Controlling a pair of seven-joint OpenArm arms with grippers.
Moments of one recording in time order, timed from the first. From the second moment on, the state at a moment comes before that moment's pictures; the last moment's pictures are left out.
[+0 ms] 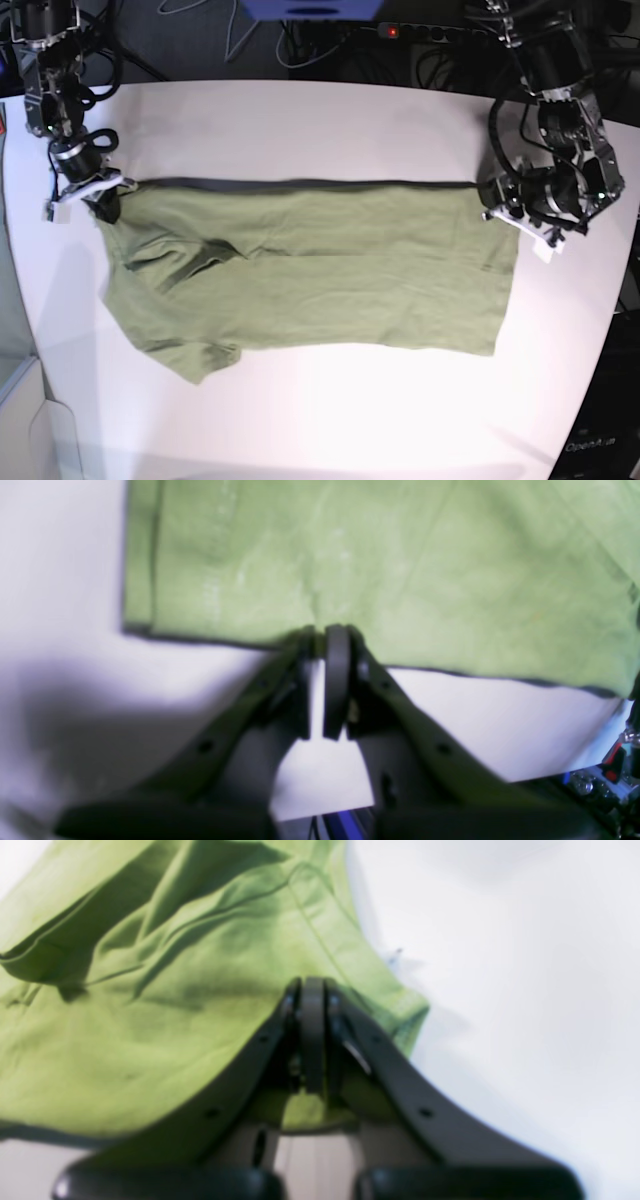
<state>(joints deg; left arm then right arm) -2.8 -11.8 -24.1 82.4 -32.7 -6.1 80.4 -14.2 27.0 2.6 69.6 44.3 12.0 -8.0</state>
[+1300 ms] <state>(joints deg) 5.7 -11.8 -24.5 108.9 -32.5 -5.6 80.8 -26.2 28.3 2.9 70.2 44.9 16.4 5.8</state>
